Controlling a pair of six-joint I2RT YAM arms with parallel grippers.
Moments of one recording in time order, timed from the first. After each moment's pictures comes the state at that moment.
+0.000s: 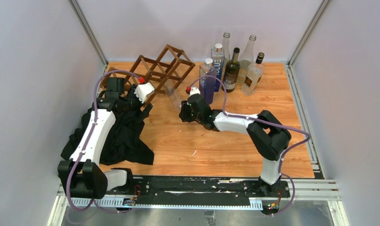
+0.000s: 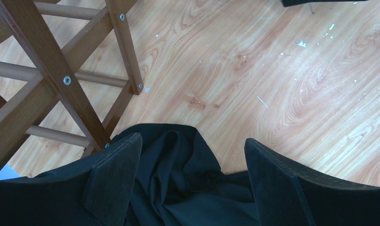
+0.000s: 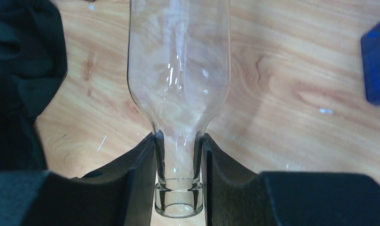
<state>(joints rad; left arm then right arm) -0.03 1.22 1.07 -0.74 0.46 0.74 0.83 1.87 1.15 0.17 0.09 0.44</state>
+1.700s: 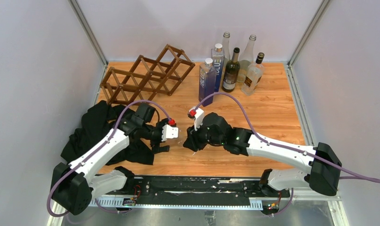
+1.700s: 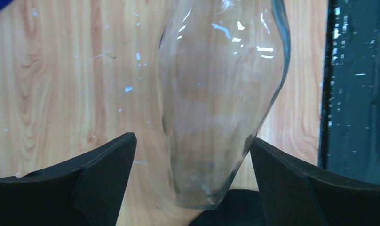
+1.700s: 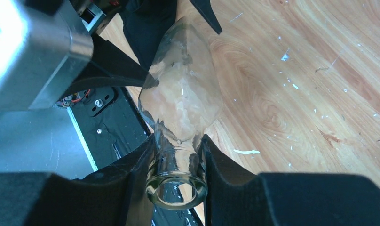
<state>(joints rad) -0.47 1.07 0.74 -0.69 0.63 0.98 1.06 1.23 0.86 -0.14 -0.13 0.34</state>
